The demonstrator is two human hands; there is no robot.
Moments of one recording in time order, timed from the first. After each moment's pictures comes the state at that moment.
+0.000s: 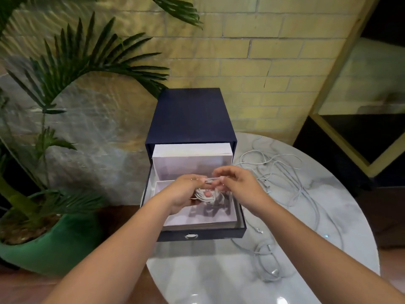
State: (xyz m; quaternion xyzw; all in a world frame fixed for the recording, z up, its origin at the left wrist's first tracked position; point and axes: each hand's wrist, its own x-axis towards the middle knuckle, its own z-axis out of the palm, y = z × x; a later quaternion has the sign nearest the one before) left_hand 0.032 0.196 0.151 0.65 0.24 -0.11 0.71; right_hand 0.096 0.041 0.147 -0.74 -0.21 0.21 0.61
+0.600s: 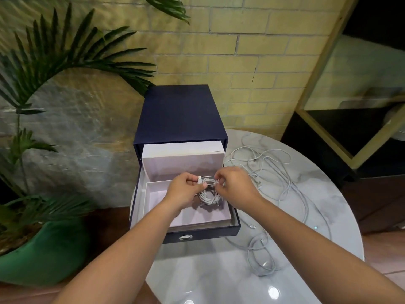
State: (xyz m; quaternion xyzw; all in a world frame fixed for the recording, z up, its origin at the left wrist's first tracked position) left_hand 0.051 0.193 0.110 0.74 0.27 0.00 0.62; right_hand 0.109 0.036 0.135 -0.92 -0.31 0.00 0.24
